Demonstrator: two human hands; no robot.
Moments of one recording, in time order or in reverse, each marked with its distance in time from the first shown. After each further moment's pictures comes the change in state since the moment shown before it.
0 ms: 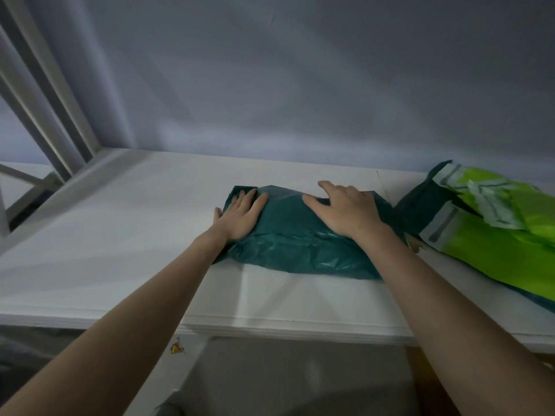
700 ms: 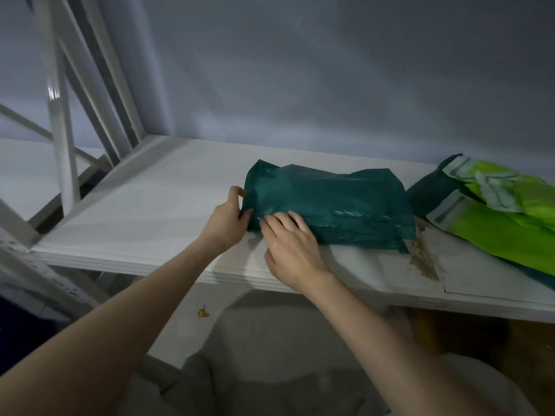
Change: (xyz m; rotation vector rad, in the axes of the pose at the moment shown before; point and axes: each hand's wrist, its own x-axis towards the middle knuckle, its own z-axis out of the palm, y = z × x) left_hand -0.111 -0.027 -0.009 -0.166 0.374 0.053; right_hand -0.111 -0.105 0.065 -0.188 0.326 -0.518
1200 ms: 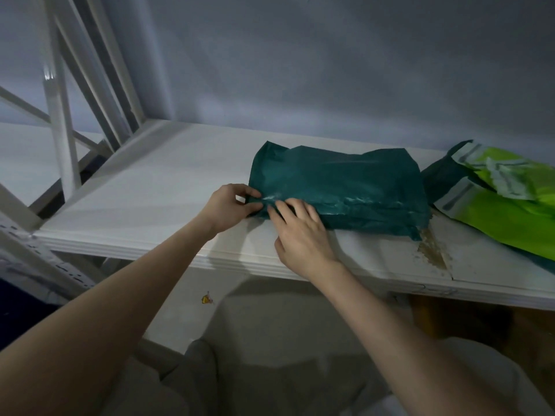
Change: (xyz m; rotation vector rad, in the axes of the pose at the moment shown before) left_hand 0.008 -0.012 -0.004 -0.308 -0.125 -0.141; right_hand -0.003 0.002 0.006 0.016 0.040 0.044
